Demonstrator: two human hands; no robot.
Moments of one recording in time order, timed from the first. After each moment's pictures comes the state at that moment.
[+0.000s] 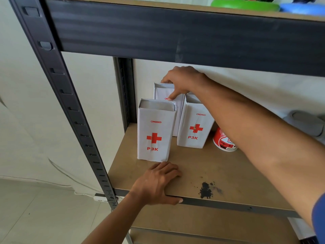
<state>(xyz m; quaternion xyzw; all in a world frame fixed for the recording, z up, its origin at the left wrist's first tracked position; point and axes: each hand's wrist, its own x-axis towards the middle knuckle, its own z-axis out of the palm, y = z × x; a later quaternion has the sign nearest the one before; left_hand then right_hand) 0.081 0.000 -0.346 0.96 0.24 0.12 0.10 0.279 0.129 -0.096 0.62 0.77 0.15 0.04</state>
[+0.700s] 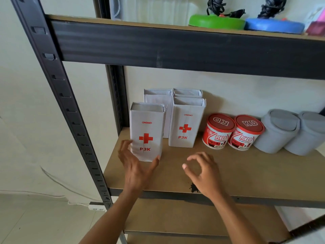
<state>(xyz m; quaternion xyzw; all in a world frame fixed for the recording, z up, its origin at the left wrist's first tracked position) 0.087 0.001 -0.331 0.68 0.46 0.52 0.24 0.308 -0.103 -0.334 0.70 0.60 0.03 -0.38</state>
